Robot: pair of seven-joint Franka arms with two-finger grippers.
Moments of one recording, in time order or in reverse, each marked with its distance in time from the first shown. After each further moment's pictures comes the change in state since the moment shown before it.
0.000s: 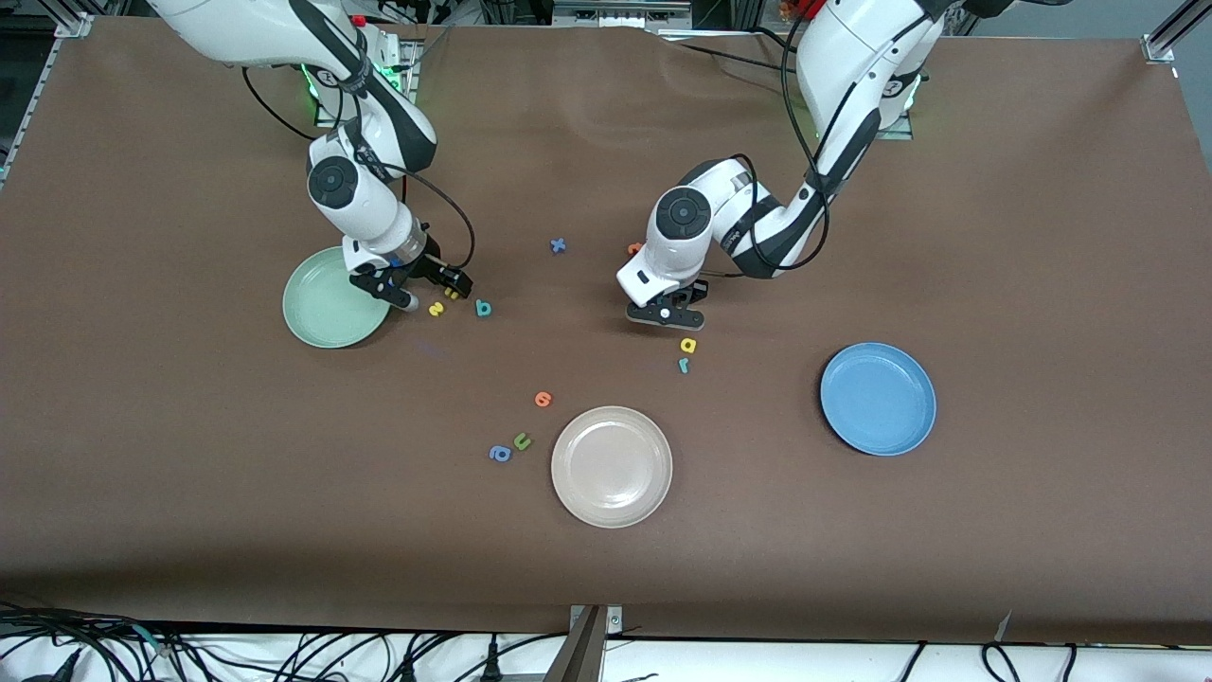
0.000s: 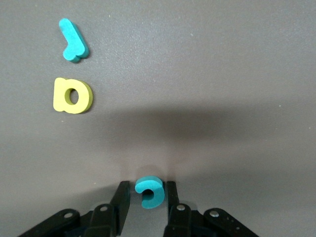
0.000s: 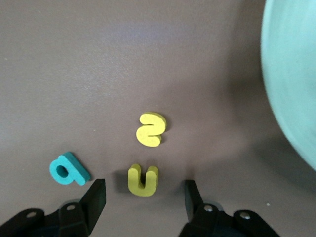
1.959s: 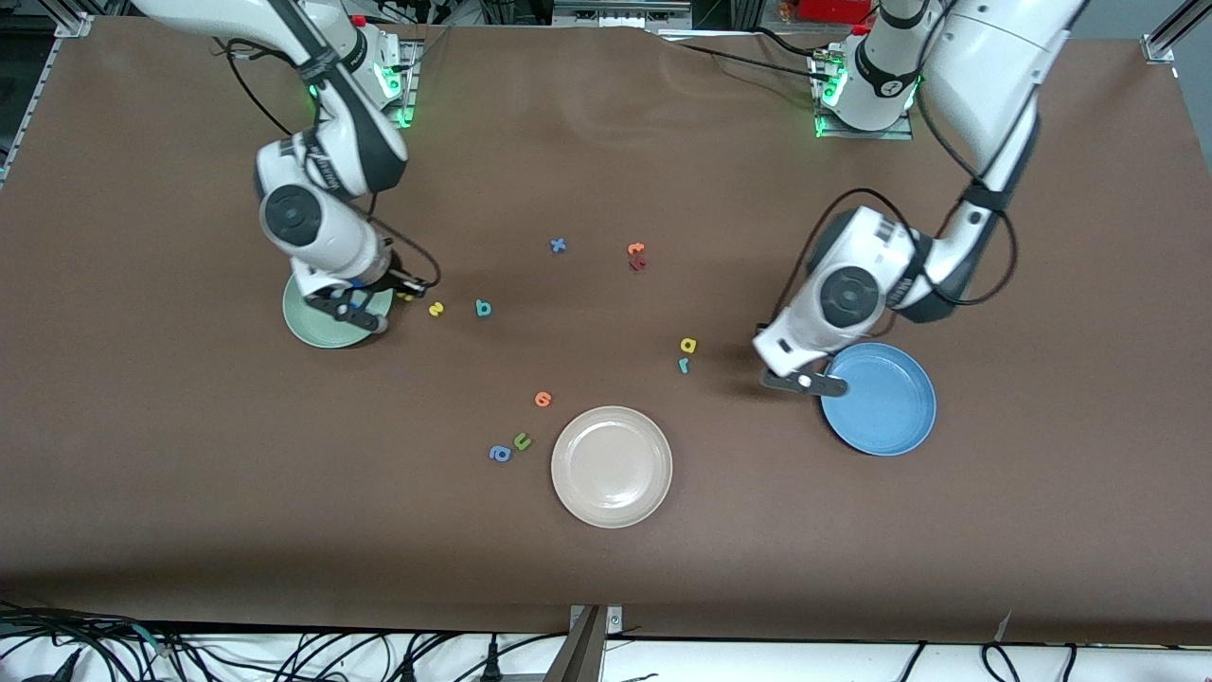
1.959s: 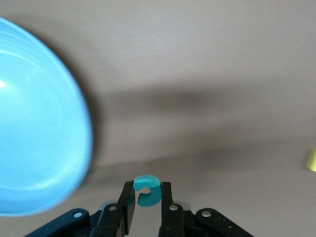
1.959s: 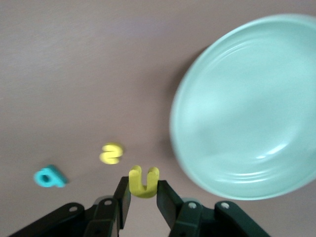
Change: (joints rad) left arm 0.394 -0.099 0.020 0.040 0.002 -0.235 0.456; right arm -0.005 -0.125 -0.115 0.274 -0.001 -0.647 -0.225
